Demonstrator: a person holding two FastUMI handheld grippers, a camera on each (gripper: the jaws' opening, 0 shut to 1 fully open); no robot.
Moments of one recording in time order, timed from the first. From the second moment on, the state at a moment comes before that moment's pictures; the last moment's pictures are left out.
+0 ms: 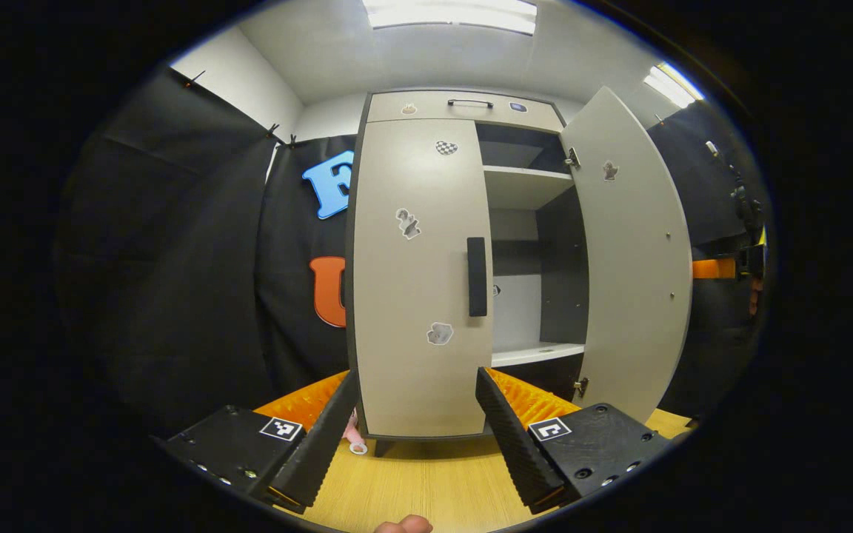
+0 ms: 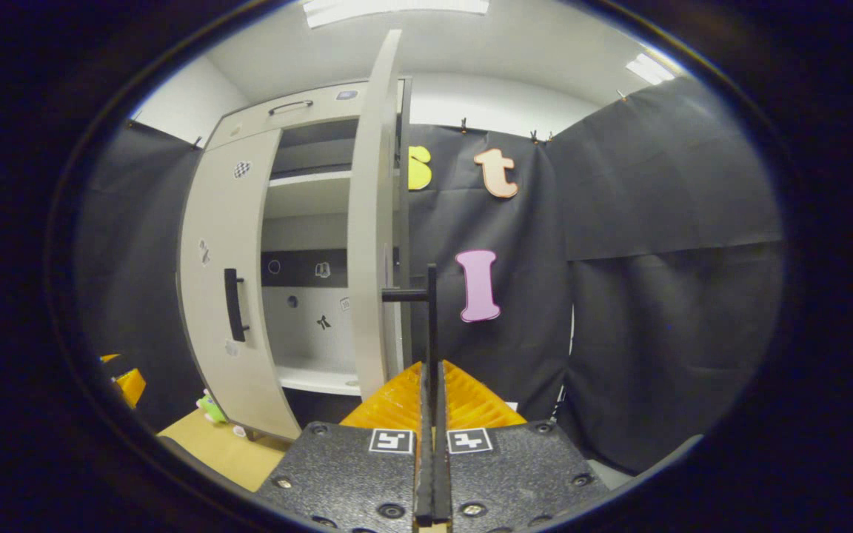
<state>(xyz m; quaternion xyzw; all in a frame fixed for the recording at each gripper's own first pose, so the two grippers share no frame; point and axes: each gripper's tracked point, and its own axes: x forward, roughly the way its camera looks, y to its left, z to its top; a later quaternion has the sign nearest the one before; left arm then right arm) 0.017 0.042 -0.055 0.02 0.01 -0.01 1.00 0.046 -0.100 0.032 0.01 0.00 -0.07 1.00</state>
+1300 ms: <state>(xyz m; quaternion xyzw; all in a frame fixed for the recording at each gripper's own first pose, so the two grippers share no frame) 0.037 0.011 -0.031 0.00 0.00 -0.06 1.00 0.030 0.015 -0.003 0.01 -0.02 0.03 1.00</state>
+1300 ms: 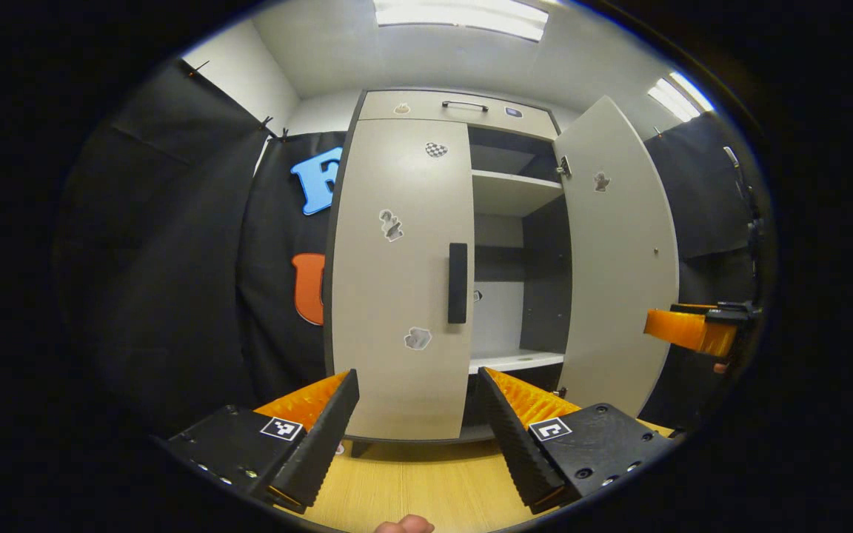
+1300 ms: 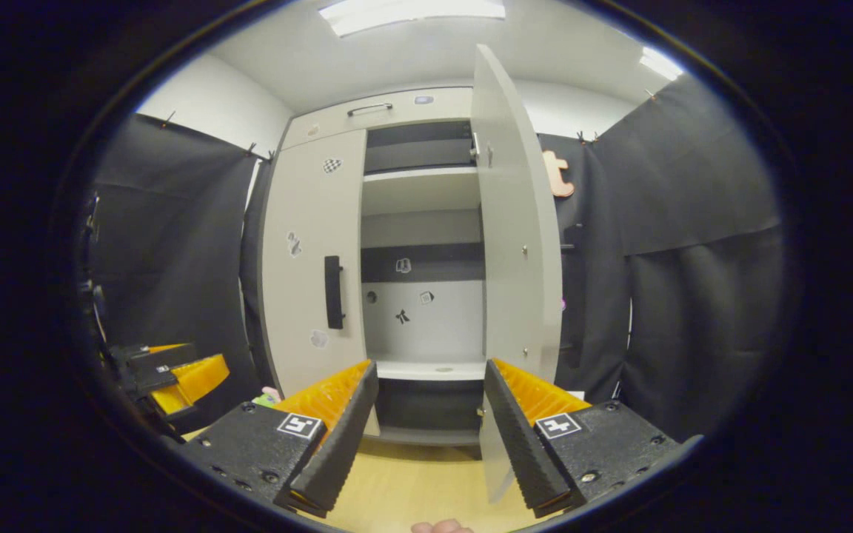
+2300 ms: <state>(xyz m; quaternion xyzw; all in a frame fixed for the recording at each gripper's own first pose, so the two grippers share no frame) 0.274 -0.070 0.002 -0.03 0.03 -0.11 0.99 0.008 0.001 -0.027 0.04 0.01 -0.01 1.00</state>
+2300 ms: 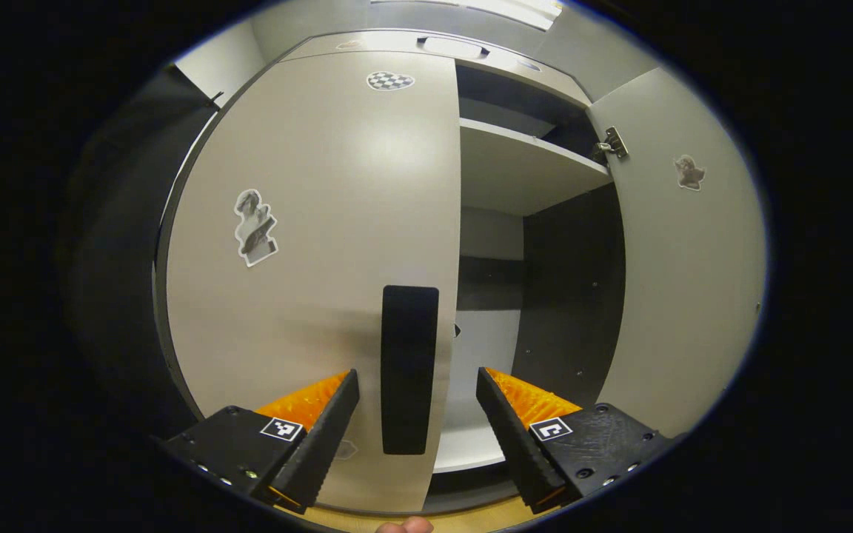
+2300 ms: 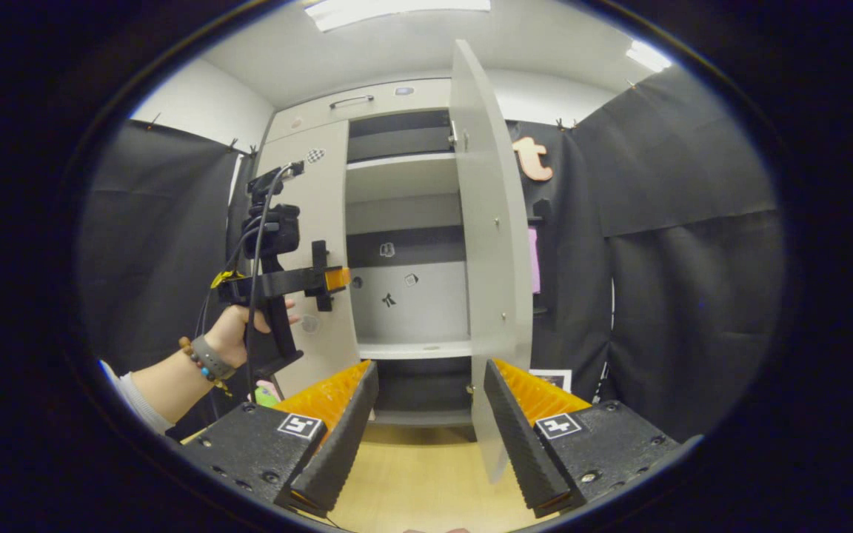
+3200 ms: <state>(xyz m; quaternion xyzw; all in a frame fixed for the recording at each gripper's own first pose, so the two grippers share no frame) 0.266 -0.063 0.003 -0.02 0.02 -0.14 0.99 0.015 0.006 -0.041 0.05 0.02 0.00 1.00</state>
